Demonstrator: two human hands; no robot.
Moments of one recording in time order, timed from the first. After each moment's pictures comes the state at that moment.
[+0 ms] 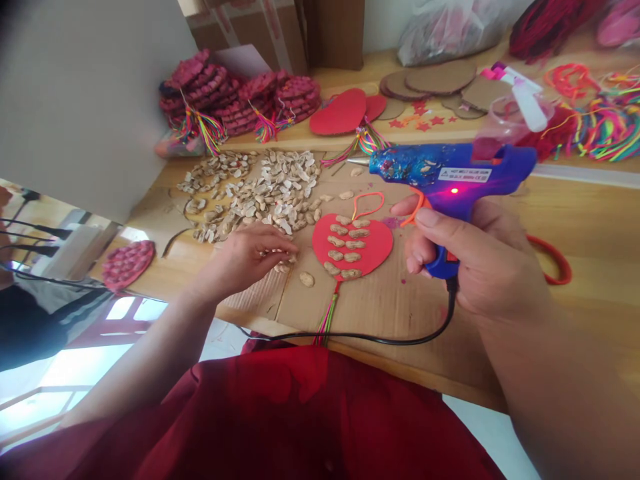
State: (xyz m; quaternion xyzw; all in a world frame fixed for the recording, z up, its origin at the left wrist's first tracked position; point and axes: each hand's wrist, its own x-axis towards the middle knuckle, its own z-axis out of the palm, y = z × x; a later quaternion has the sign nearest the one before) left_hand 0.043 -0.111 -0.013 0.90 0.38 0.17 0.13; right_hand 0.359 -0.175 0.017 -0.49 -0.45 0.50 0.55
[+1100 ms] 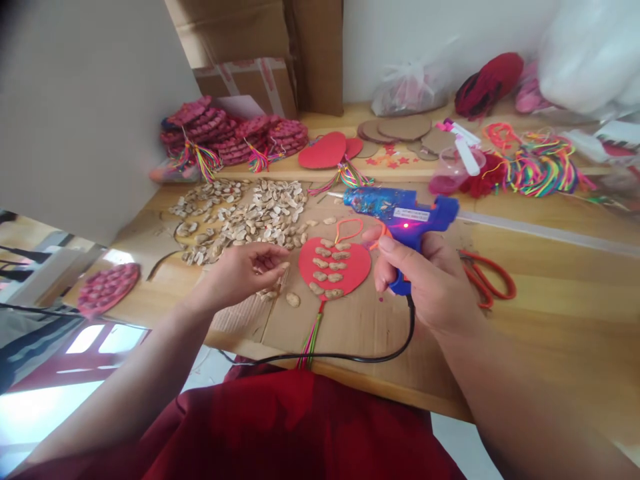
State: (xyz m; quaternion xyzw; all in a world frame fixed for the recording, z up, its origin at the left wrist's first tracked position) left_hand 0.065 -0.109 -0.006 0.77 0.50 0.22 0.34; right_hand 0.351 -0.178 0.013 -0.45 -0.44 0.49 0.59
